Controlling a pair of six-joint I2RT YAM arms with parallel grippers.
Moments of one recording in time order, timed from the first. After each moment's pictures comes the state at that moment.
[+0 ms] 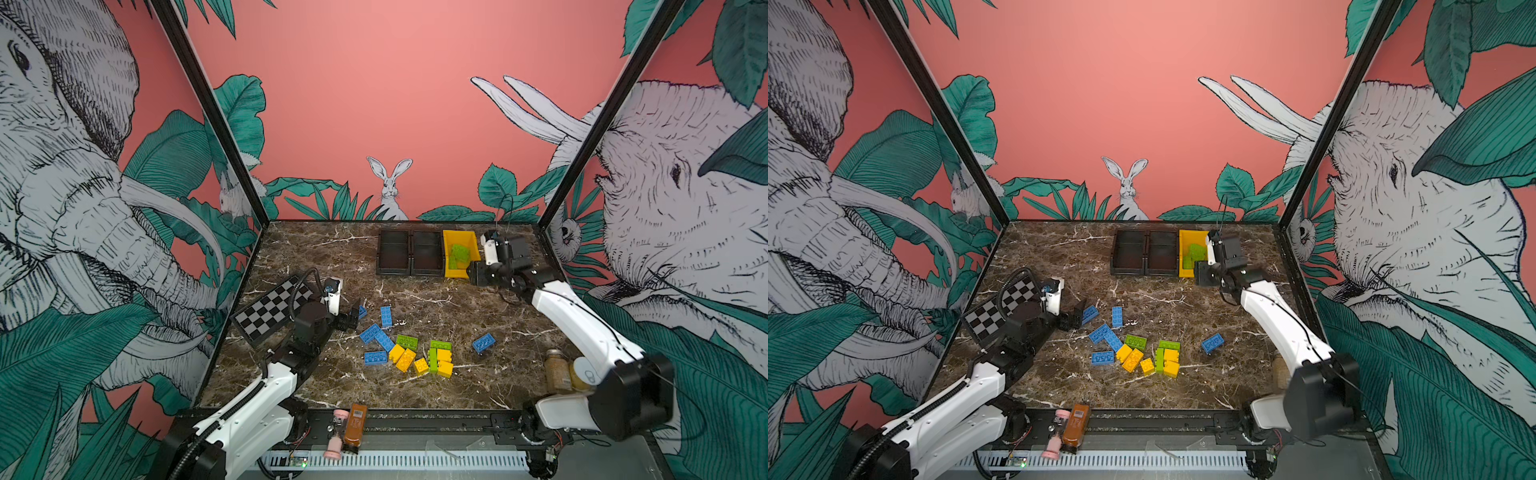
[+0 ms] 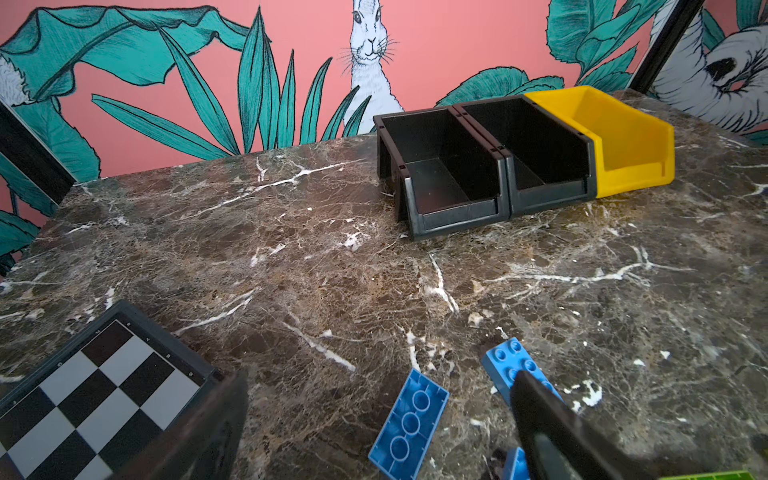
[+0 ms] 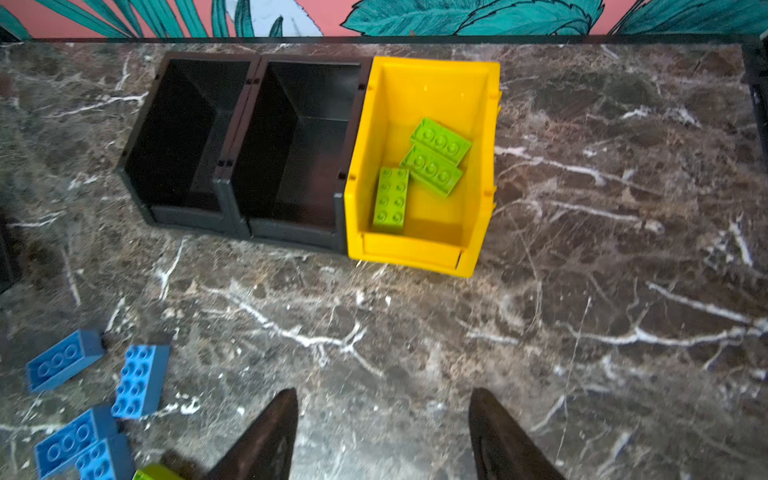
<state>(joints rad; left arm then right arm) -0.45 0.88 0.32 0.23 -0.11 -0.03 0.34 1.28 1.06 -0.60 0.00 0.21</state>
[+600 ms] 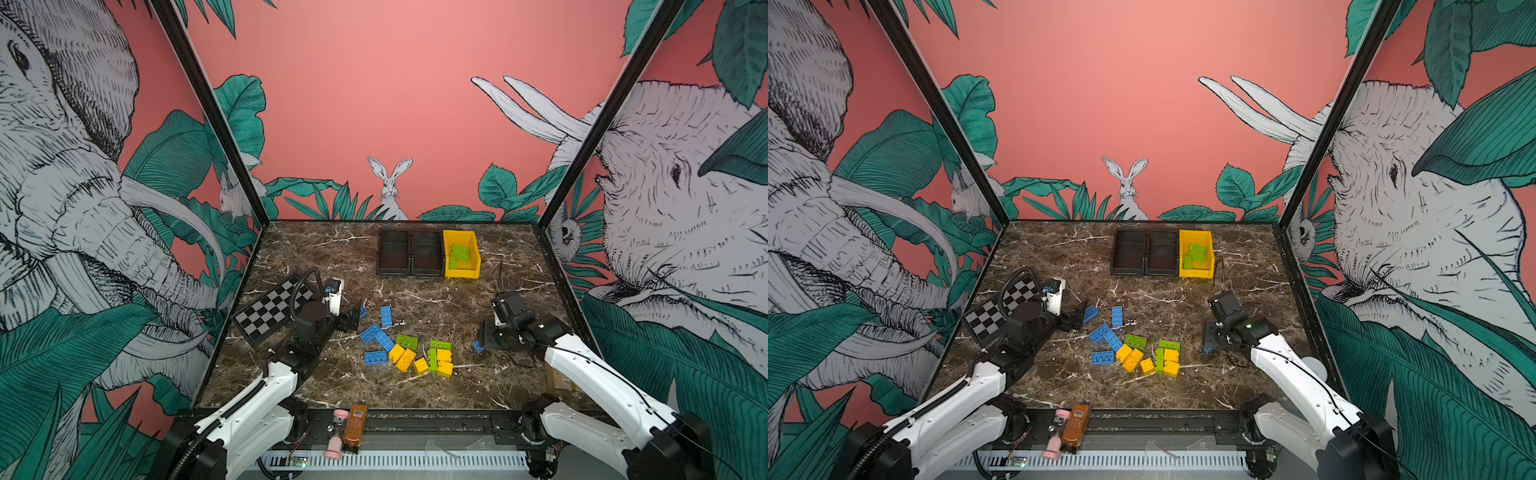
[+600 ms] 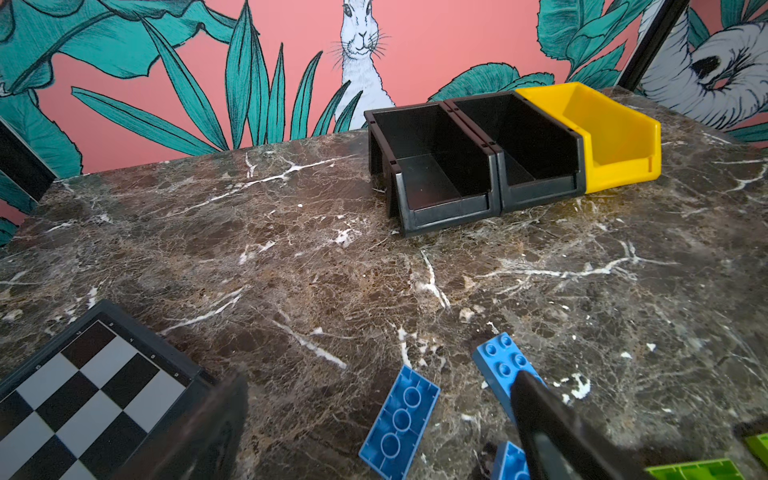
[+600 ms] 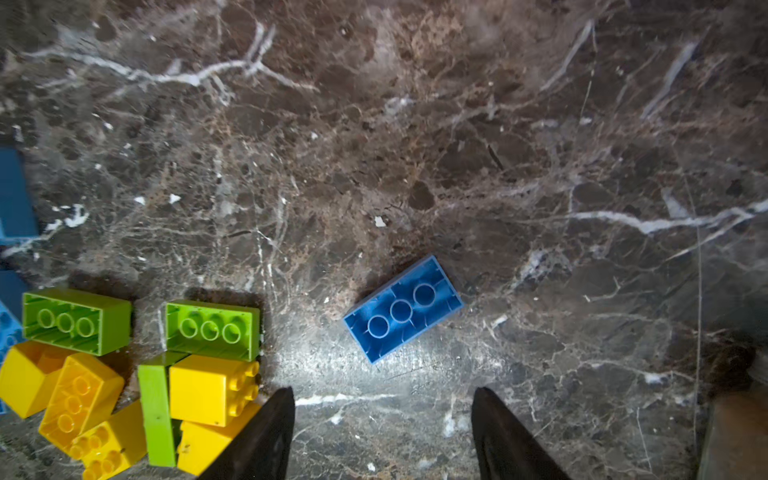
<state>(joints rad) -0.45 0.88 0.32 0.23 -0.09 -0.04 0.46 1.03 0.69 -0.84 0.08 0.52</state>
